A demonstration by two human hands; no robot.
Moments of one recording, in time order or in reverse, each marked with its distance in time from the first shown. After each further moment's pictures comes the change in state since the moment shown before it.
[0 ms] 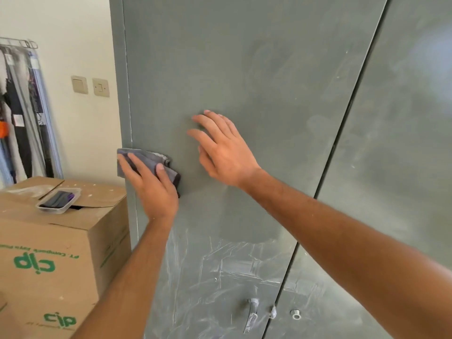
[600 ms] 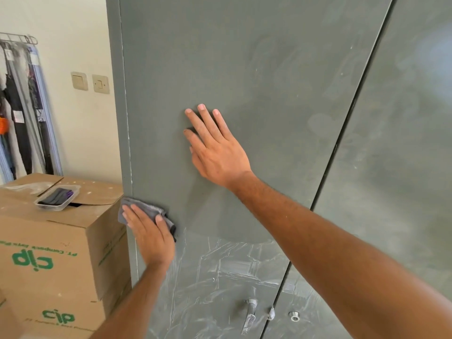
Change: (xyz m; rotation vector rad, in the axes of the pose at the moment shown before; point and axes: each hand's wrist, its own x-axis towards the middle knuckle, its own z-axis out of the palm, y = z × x) left_hand -0.097 -0.082 -0.017 0.133 -0.217 -0.177; right_hand -0.002 -0.005 0.029 -0.265 -0.019 -0.022
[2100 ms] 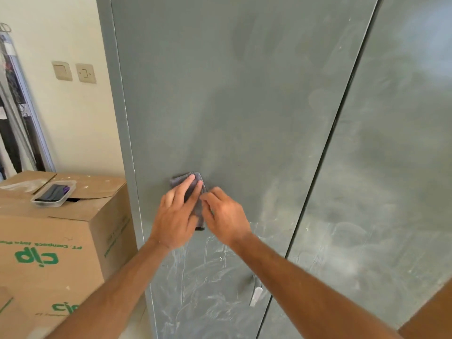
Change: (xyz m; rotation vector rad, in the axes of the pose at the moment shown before) left_hand 0.015 0.038 -0.034 0.281 -0.352 0.831; right_hand -0.131 -0.115 -0.012 0.589 -0.251 0.621
